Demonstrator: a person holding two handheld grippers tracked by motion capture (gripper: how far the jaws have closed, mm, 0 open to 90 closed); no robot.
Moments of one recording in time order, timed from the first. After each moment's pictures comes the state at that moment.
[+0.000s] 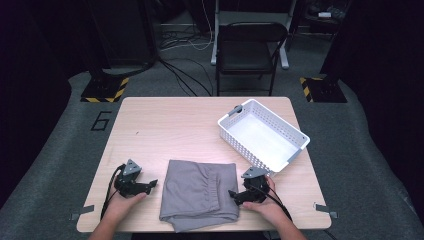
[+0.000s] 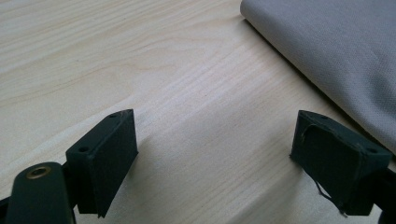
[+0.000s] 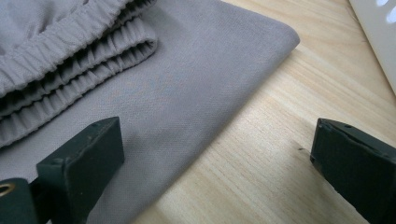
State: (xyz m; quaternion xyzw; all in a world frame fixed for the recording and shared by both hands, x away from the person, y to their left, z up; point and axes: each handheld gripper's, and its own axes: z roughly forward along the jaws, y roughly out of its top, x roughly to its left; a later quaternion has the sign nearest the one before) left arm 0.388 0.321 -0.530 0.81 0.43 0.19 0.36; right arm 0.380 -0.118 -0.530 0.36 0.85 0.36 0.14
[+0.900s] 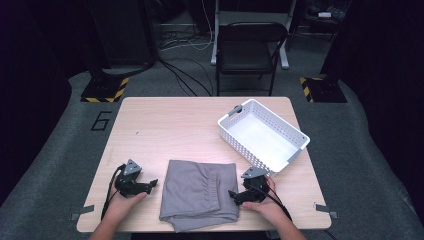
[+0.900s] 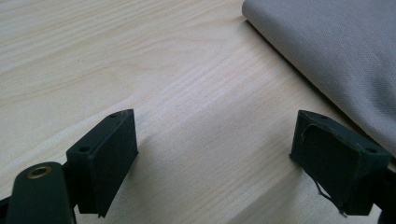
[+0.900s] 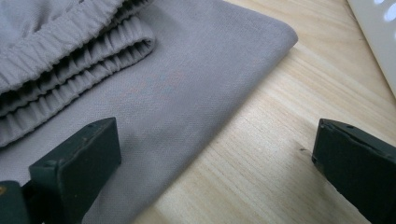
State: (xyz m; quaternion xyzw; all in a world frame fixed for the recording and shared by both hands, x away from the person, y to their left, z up) left arm 0.388 0.320 -0.529 0.81 0.43 0.19 0.35; right arm 0.380 -0.117 -0.530 0.36 0.85 0.36 0.15
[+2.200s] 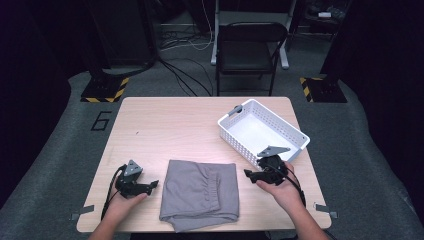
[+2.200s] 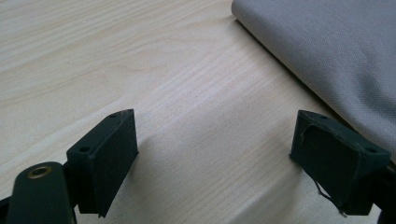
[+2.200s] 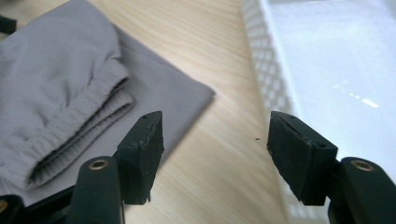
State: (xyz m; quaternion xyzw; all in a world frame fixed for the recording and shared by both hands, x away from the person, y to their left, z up) left arm 0.387 0.317 -0.530 0.81 0.42 0.19 0.36; right arm 0.390 -0.150 -0.434 0.42 0.82 0.35 0.16
